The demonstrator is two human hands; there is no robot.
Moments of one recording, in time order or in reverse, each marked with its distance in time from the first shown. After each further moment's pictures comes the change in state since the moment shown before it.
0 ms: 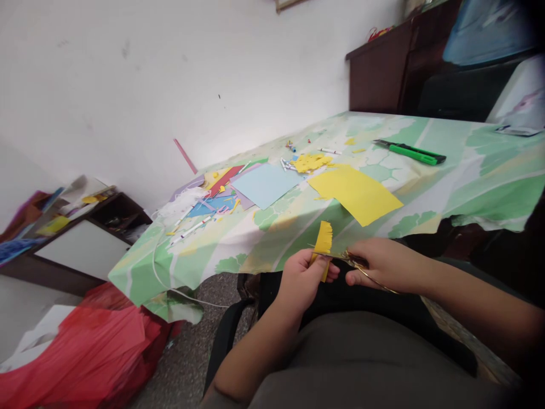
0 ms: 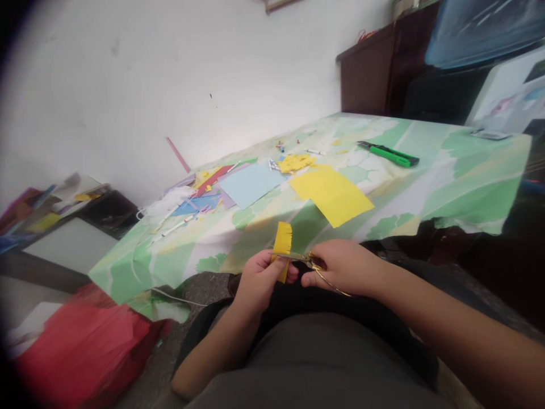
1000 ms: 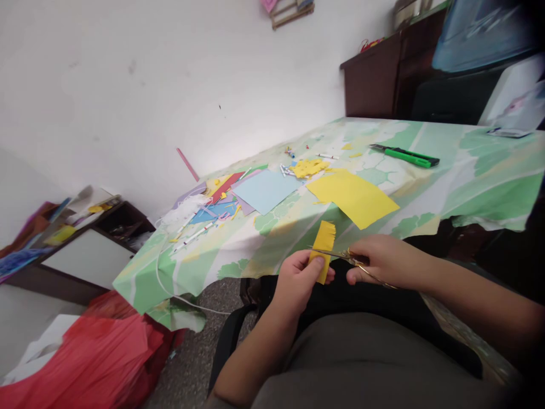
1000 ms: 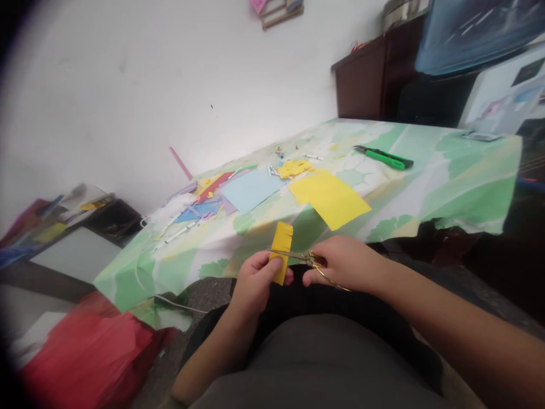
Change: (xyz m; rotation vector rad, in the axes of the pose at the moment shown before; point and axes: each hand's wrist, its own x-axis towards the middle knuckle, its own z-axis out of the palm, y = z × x) left_hand -0.002 0.009 -0.004 -0.013 -0.022 0.042; right_hand -0.001 0.000 -0.007 -0.051 0.047 -0.020
